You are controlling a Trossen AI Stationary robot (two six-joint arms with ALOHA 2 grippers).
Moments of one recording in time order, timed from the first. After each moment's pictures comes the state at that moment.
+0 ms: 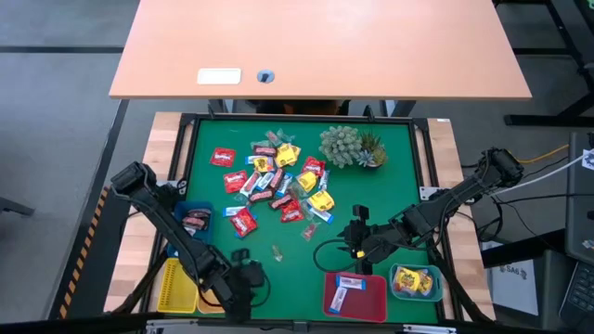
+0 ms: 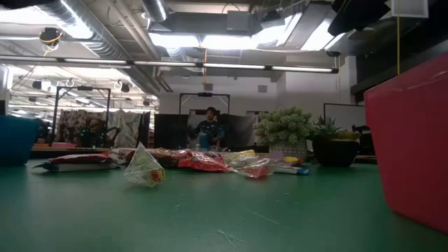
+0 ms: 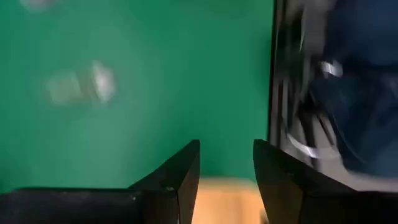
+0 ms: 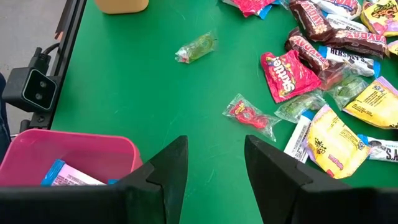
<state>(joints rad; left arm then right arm) -0.75 1.75 1.34 -0.65 -0.25 -0.85 0.57 1.42 1.08 -0.54 0.35 0.44</state>
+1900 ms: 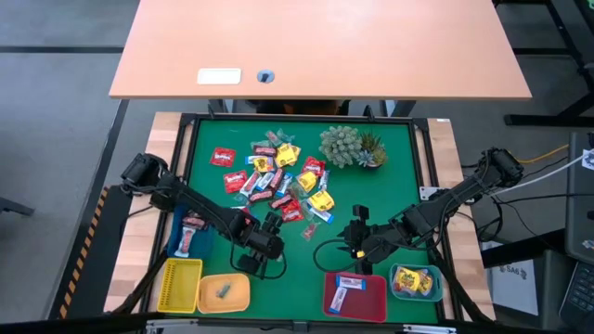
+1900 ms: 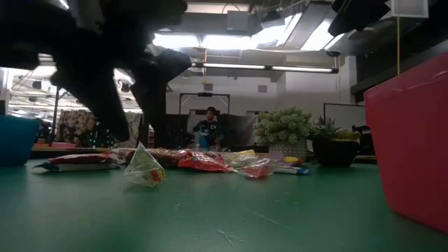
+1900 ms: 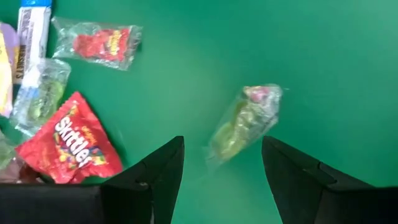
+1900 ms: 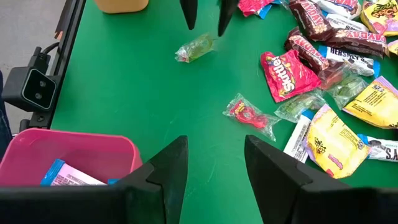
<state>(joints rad) -0.40 1.76 1.11 -0.50 -0.17 0.12 0.57 1.42 1.08 -0.54 0.35 0.44</state>
